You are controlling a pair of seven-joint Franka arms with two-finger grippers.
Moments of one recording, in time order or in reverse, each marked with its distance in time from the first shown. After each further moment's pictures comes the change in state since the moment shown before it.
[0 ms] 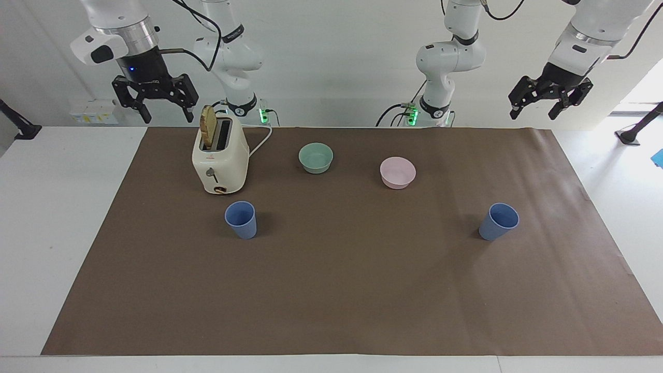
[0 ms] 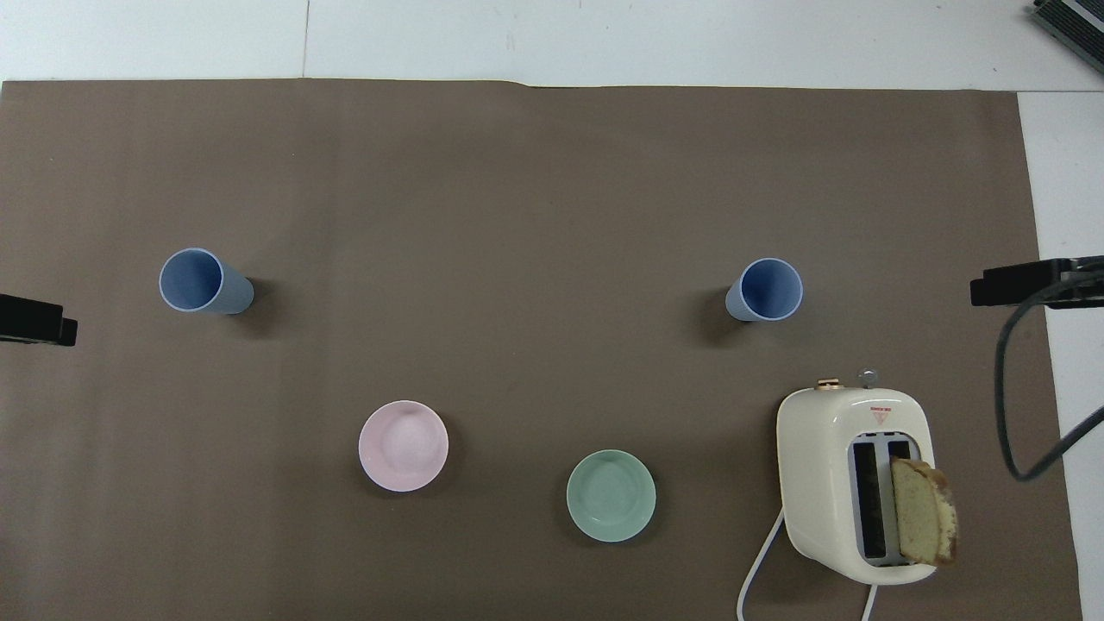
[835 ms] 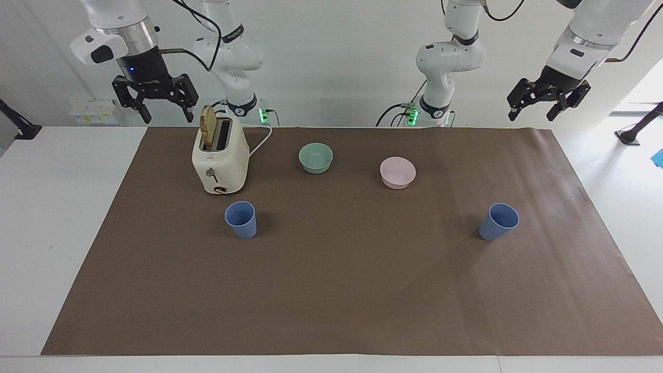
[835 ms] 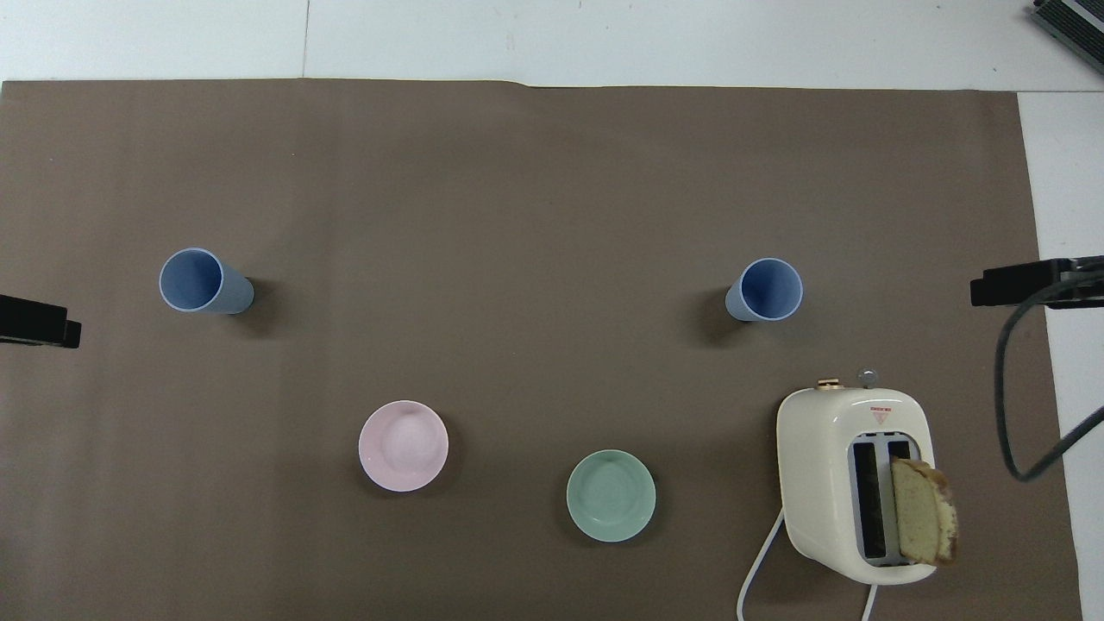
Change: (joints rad) left arm 0.000 0.000 0.000 -0.014 0.000 0.000 0.000; right arm 0.000 0.000 0.000 0.000 0.000 0.000 0.000
